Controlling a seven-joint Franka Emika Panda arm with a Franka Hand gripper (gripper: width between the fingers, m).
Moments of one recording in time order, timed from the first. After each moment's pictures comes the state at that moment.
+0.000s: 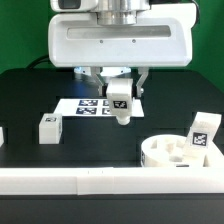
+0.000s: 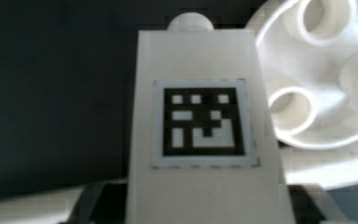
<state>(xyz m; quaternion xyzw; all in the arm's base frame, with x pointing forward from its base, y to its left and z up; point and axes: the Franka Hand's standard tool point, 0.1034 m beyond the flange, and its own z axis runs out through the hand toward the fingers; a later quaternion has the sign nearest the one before) 0.598 0.000 0.115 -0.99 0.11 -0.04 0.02</state>
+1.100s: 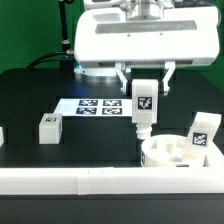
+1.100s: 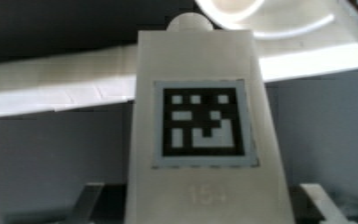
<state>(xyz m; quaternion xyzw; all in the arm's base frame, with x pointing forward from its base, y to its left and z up) 0.622 0.034 0.124 -0.96 0.07 -0.27 0.00</state>
